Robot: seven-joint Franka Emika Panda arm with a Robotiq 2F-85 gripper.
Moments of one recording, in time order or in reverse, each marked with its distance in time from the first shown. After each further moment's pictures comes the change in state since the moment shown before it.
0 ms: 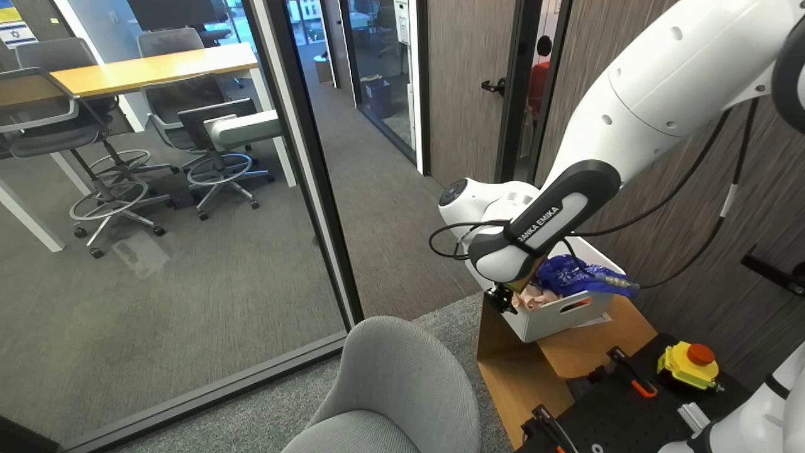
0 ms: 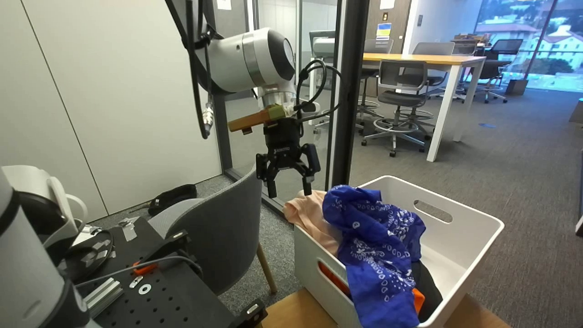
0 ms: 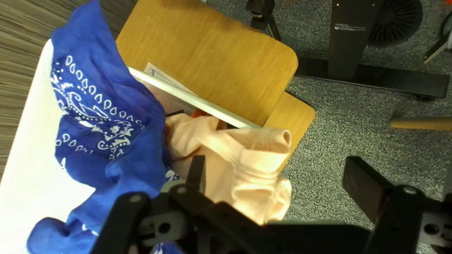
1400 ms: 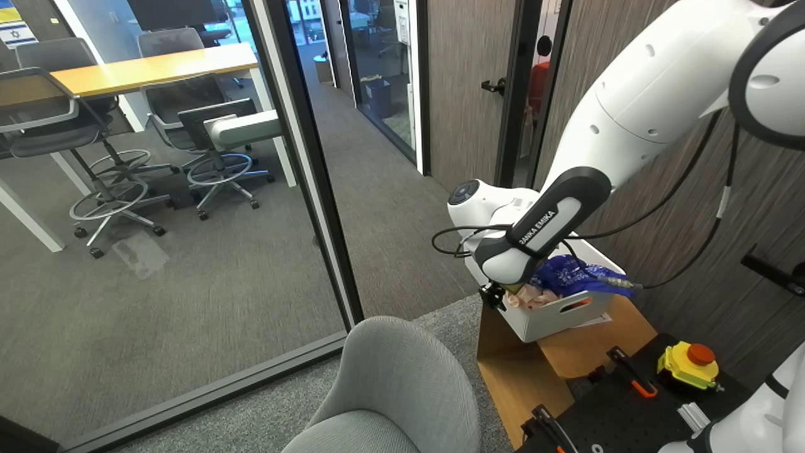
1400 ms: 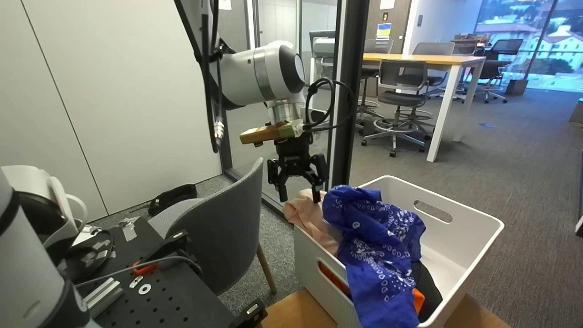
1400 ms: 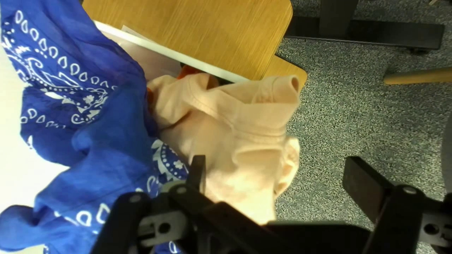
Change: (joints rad) arm -0.005 0.059 -0.052 0.004 -0.010 0.183 0.035
